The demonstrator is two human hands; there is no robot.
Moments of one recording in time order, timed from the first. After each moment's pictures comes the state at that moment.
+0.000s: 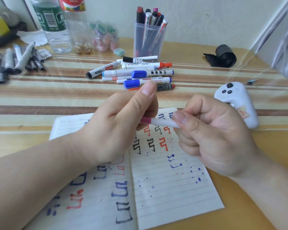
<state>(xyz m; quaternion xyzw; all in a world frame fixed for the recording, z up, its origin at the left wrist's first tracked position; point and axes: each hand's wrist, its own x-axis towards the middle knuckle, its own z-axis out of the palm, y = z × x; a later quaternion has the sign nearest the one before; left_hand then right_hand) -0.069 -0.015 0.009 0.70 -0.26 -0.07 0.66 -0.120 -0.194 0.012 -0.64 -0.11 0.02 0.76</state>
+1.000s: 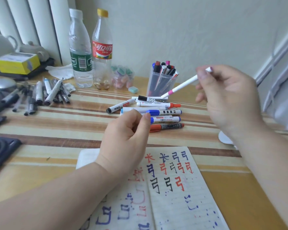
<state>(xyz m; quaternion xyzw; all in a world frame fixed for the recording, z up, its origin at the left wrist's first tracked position) -0.027 0.003 0.003 0.77 -0.15 0.18 0.59 -0.022 -0.197 0.090 -0.79 -0.08 -0.35 0.49</state>
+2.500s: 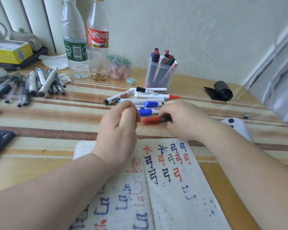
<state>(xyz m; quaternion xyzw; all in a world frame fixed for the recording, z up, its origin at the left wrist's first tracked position) -0.021 0.008 0.002 0.73 -0.12 0.12 0.67 0.004 -0.182 0.041 -1.00 -0.08 0.02 -0.01</state>
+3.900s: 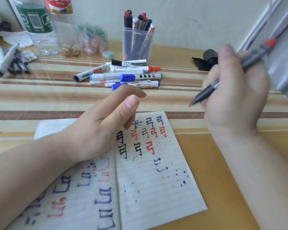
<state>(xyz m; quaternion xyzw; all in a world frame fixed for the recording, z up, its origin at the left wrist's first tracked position) -0.040 -0.001 -0.006 0.75 -0.37 -0.06 0.54 -0.074 -0.228 0.039 -0.65 -0.02 -0.41 0.64</state>
